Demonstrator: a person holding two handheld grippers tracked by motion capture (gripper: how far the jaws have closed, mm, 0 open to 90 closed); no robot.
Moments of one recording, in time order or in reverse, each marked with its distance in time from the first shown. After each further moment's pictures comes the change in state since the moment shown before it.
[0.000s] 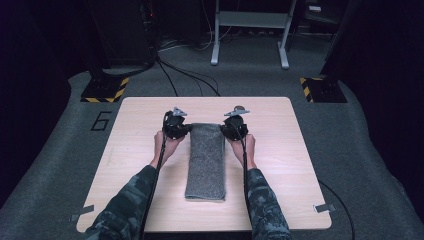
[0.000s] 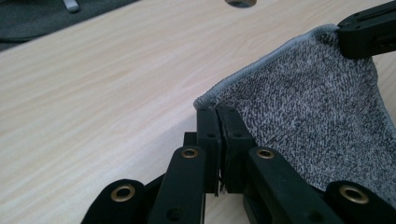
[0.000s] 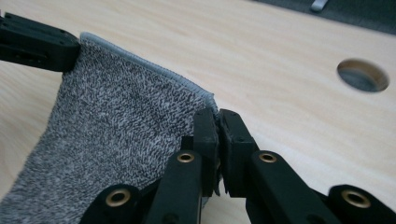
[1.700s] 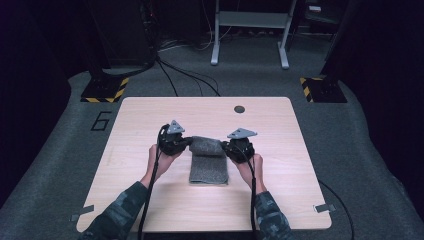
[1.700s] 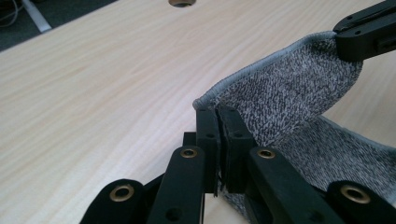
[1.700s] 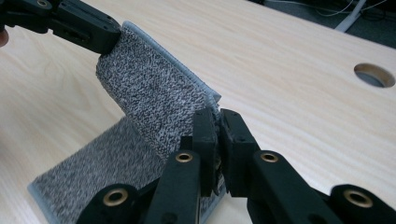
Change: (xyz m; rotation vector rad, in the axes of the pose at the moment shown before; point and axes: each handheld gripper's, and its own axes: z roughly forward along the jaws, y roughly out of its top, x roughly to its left) left arm -0.045 -0.034 -0.049 -0.032 -0.099 0.095; right arm 0.037 -0.048 -0.070 -0.063 0.078 -0.113
